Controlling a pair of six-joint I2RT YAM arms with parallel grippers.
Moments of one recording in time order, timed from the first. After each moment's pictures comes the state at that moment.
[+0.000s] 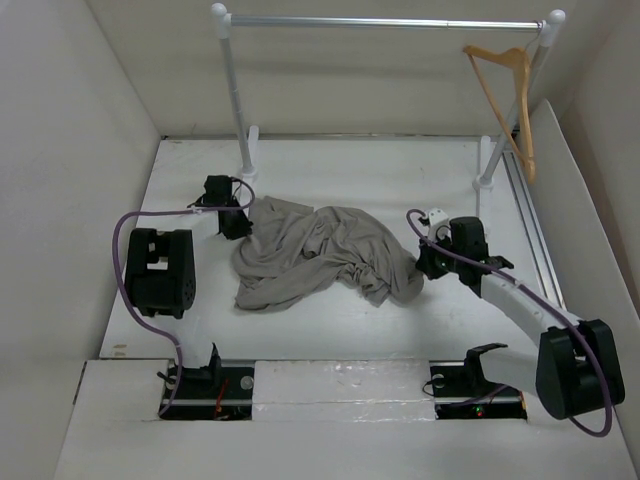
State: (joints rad) left arm -0.08 1.77 1.03 -0.25 0.05 -0.56; right arm 0.21 1.17 0.57 -0.19 -0.31 -0.13
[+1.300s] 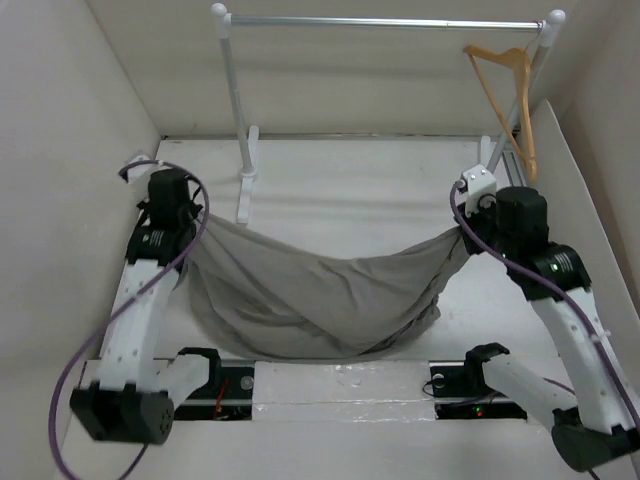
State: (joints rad) left arm -0.09 0.92 1.10 -0.60 -0.53 -0.61; right arm 0.34 0.81 1.20 -0.88 0.05 -0.25
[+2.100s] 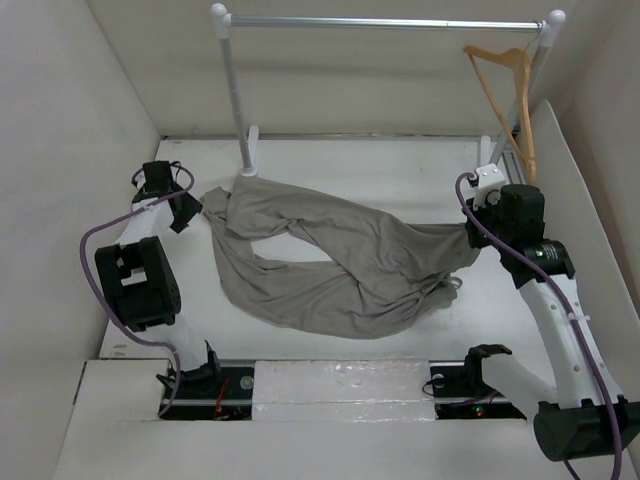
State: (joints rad) left arm 0.19 1.65 1.19 -0.45 -0.09 -0.63; right arm 0.09 0.95 1.03 -0.68 -0.05 -0.21
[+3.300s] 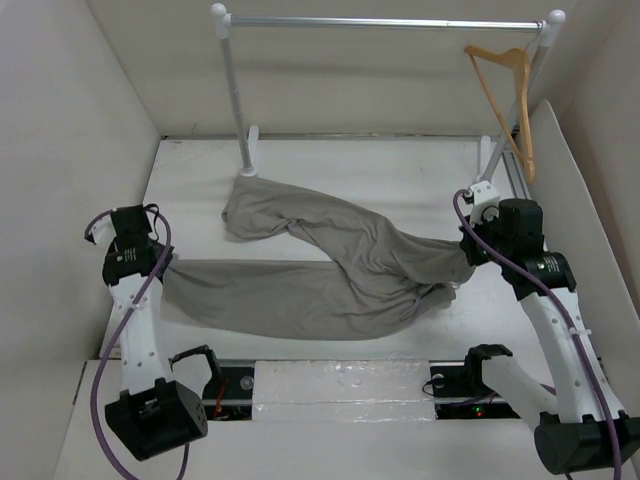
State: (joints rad) left arm 0.33 1.00 0.94 -0.85 -0.24 -0.74; right arm 0.10 0.87 0.97 -0.76 -0.14 -0.22
